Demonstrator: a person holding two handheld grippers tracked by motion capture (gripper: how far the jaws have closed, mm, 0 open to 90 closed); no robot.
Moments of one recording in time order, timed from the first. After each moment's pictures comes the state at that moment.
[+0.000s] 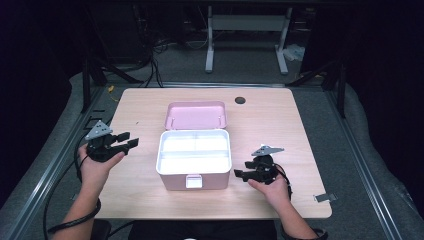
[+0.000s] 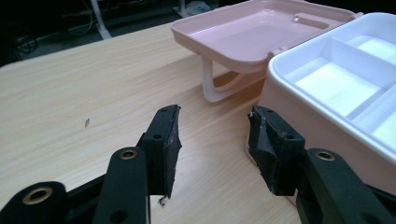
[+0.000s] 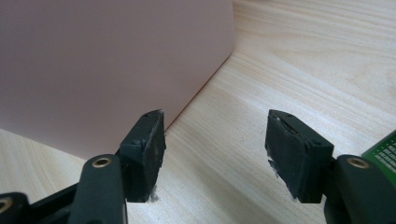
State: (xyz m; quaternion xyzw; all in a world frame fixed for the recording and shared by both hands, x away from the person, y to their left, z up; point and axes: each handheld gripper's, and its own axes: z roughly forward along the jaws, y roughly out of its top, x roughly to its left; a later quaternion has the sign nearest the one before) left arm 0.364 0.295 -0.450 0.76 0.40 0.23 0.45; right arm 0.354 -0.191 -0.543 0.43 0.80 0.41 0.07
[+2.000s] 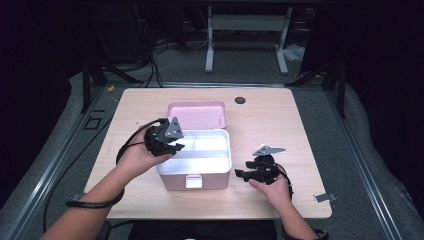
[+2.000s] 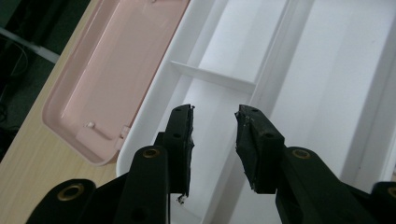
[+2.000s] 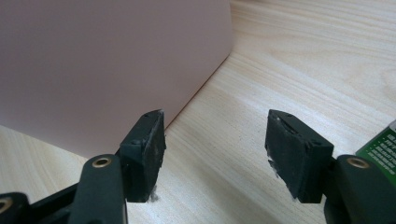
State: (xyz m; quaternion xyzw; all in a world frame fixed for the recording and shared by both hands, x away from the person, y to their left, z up) left arm 0.367 0.131 -0.398 0.93 0.16 0.22 0.25; right arm 0.354 -0.194 -0.541 0.43 0.80 0.41 0.07
